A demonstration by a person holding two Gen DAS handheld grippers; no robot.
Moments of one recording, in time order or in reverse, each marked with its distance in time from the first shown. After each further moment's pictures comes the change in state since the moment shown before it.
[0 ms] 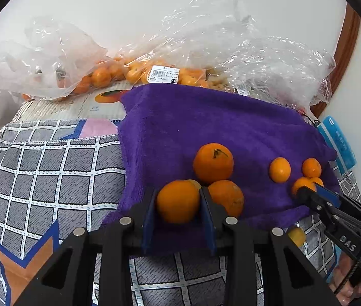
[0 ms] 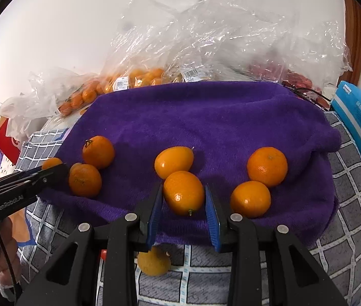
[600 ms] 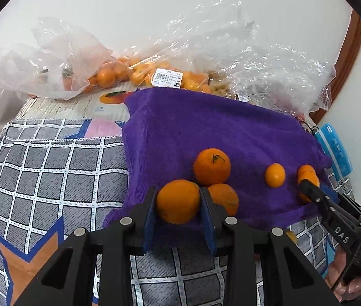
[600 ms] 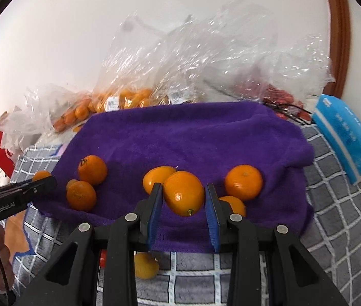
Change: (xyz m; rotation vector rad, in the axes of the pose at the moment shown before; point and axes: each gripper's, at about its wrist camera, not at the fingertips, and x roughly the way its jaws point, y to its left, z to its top) left arm -0.009 0.002 0.004 -0.040 0.011 -0.001; right arm -0.008 -0.005 0.010 0.009 -0.063 -0.070
